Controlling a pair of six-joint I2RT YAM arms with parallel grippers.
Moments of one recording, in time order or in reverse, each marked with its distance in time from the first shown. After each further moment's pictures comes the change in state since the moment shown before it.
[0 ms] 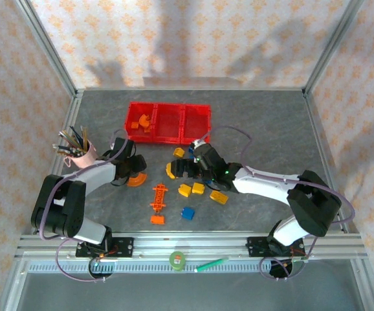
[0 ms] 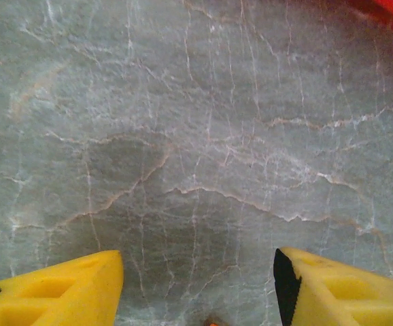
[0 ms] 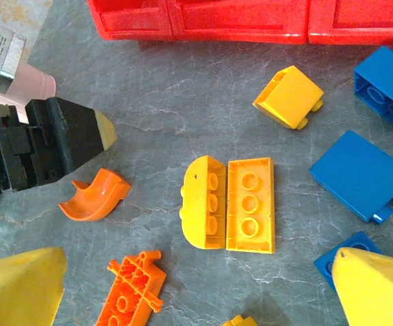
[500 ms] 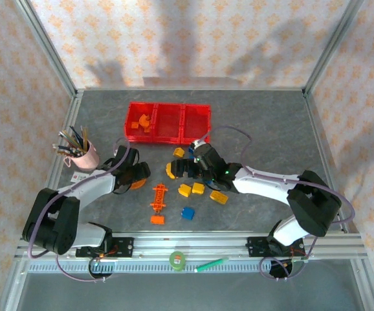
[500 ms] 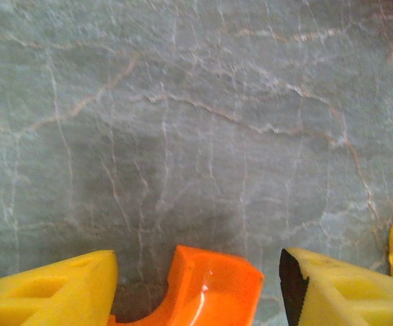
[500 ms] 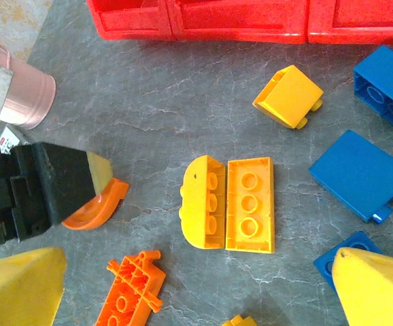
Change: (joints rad) left arm -0.091 -0.135 -0.091 -0.032 0.000 -0.037; right arm 0.000 0.000 -0.001 0.003 0.000 0.000
